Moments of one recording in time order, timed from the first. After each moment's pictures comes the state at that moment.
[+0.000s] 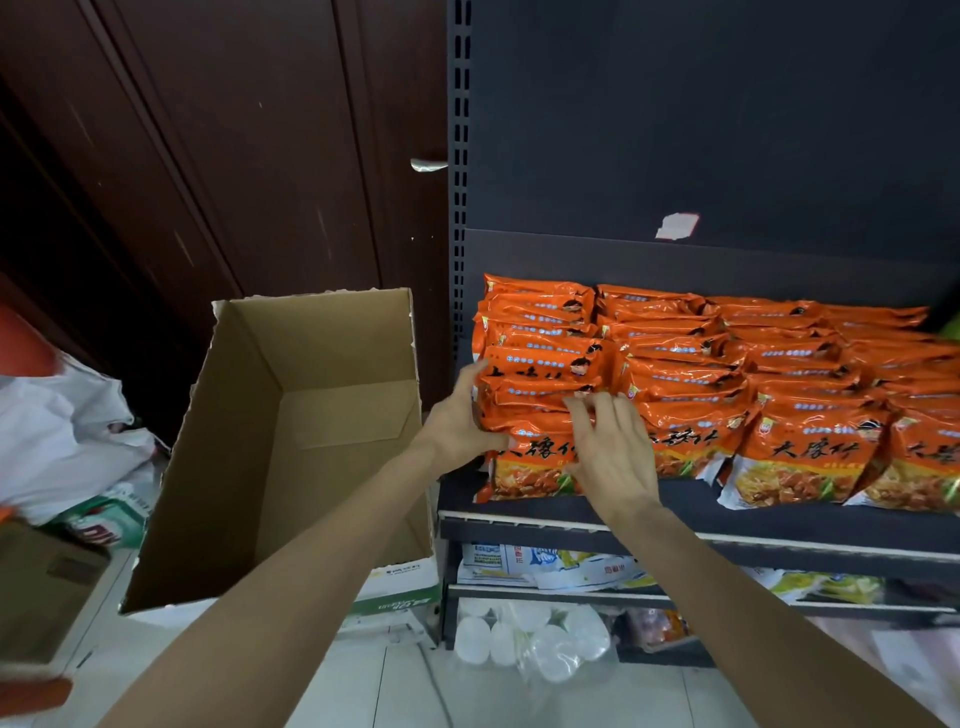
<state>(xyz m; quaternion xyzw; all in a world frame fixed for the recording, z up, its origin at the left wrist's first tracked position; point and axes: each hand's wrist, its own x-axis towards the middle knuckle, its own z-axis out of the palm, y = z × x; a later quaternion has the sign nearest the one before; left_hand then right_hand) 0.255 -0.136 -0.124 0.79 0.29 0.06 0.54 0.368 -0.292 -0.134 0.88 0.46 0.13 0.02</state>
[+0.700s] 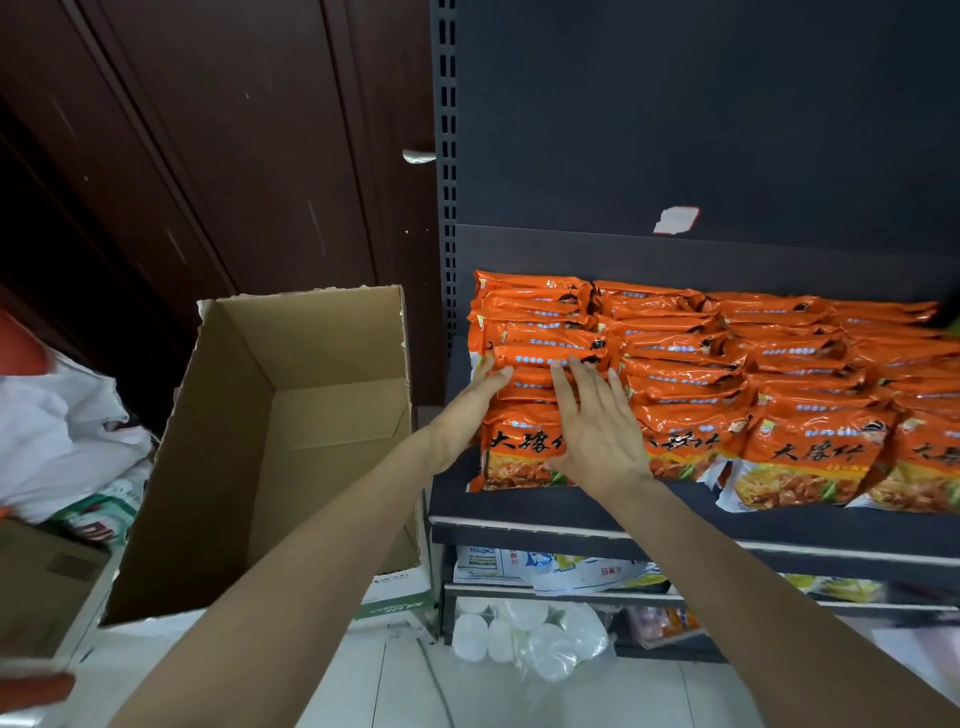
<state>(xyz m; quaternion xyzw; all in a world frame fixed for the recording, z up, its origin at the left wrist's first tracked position) 0.289 -0.142 -0.118 0.61 0.30 0.04 0.73 0.385 -0.273 -0.127 0.87 0.49 0.05 0.06</state>
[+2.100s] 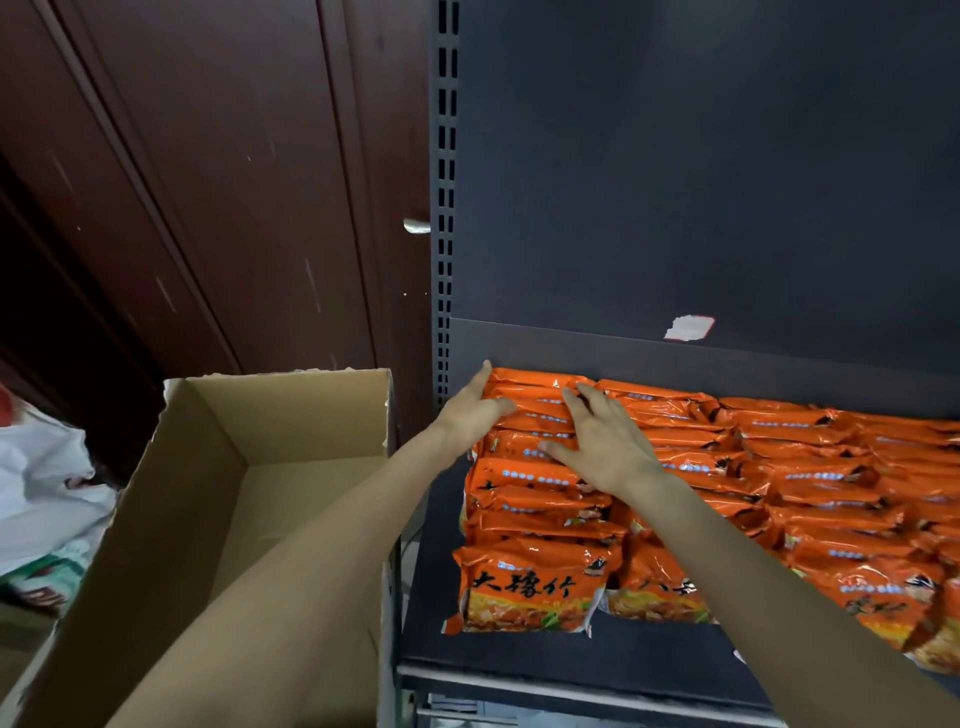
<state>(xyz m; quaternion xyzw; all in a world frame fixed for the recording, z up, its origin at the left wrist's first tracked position) 0.379 -0.056 -0.091 0.68 0.35 0.04 0.64 0.490 -0.193 -0.085 0.88 0.46 -0.09 -0.04</state>
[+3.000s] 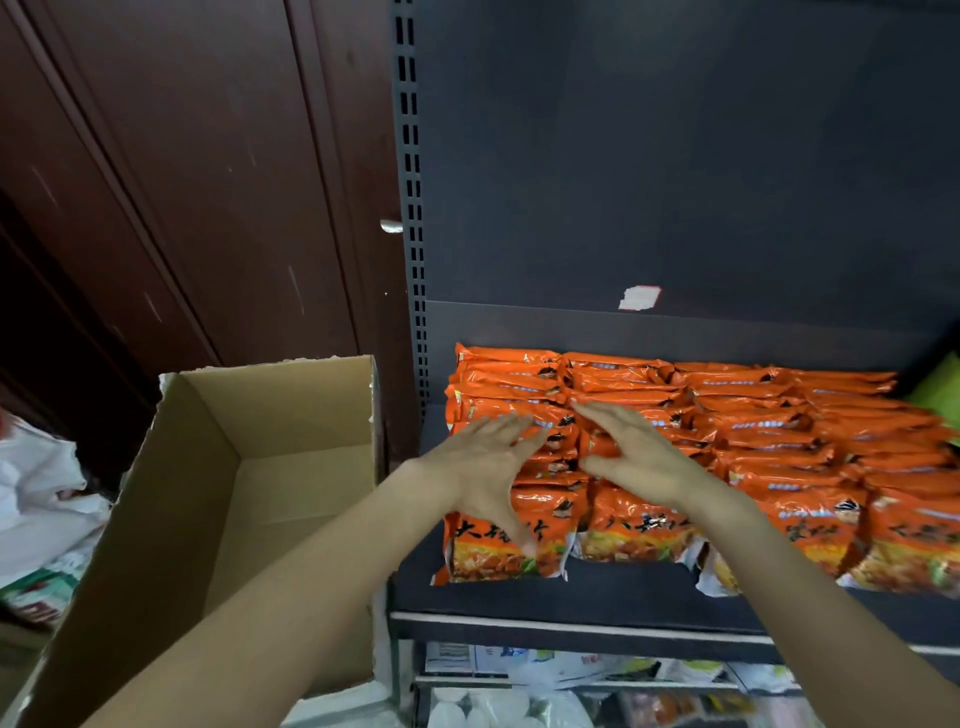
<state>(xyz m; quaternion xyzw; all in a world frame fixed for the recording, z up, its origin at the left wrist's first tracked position) 0.336 -0.134 -0.074 0.98 0.05 -0.17 0.09 0.480 -0.289 -0.067 0.85 0.47 -0.21 -0.15</state>
